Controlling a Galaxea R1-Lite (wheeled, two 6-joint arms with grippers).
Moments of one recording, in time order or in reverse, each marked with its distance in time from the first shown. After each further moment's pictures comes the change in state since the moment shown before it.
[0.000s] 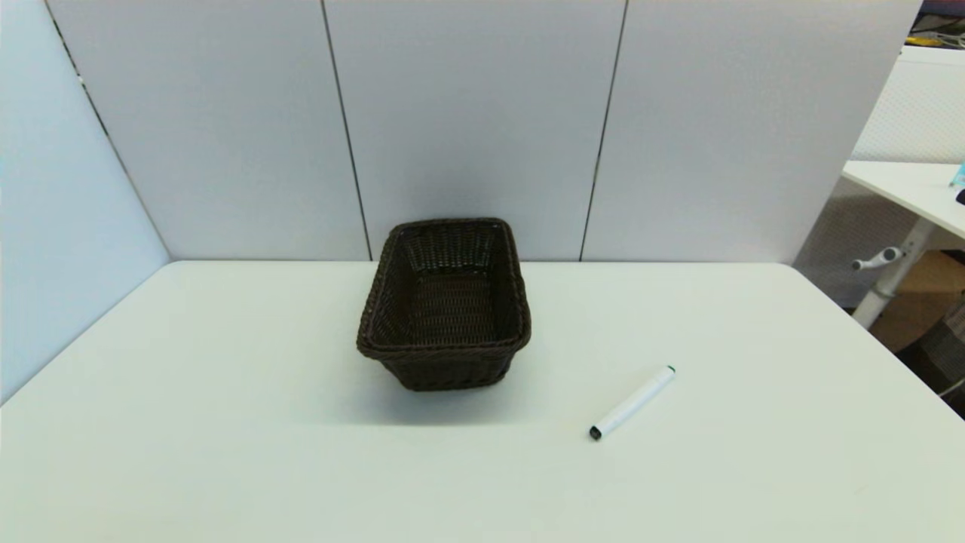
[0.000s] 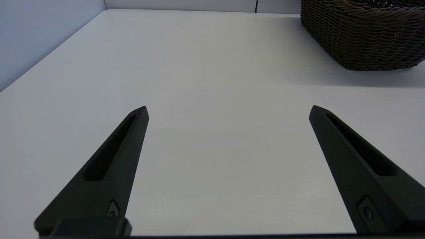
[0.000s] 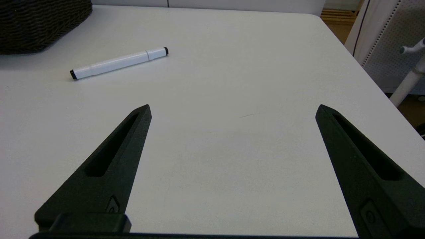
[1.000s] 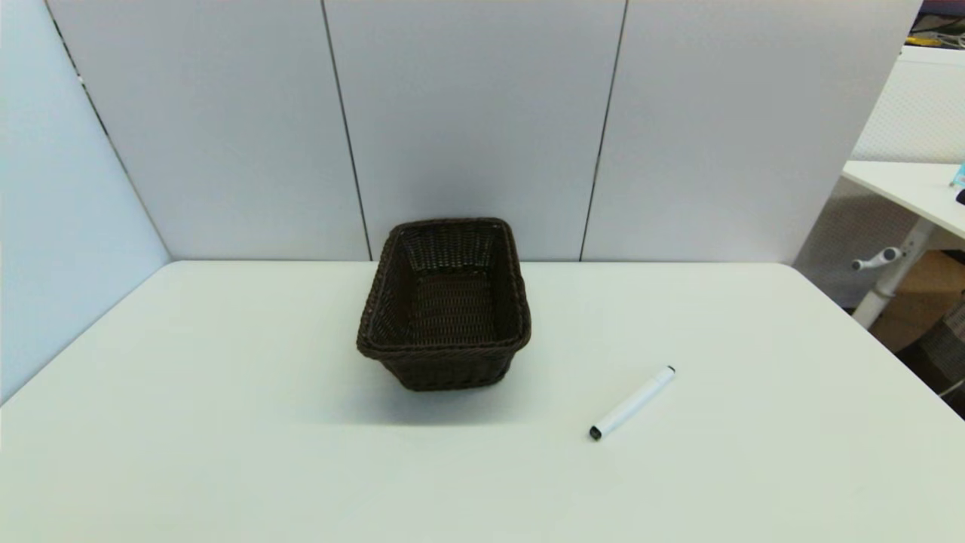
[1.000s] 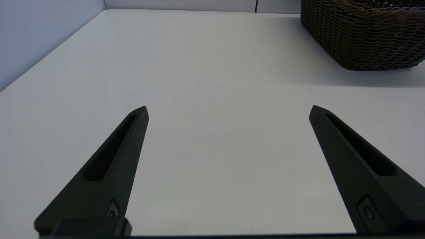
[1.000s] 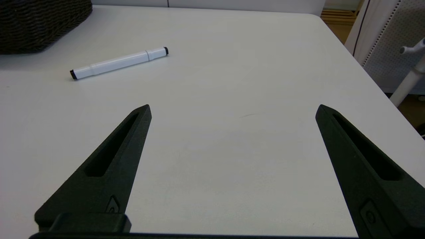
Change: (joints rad) left arm 0.000 0.000 0.000 0.000 0.000 0.000; right arm 0.000 0.000 0.000 0.000 0.000 0.000
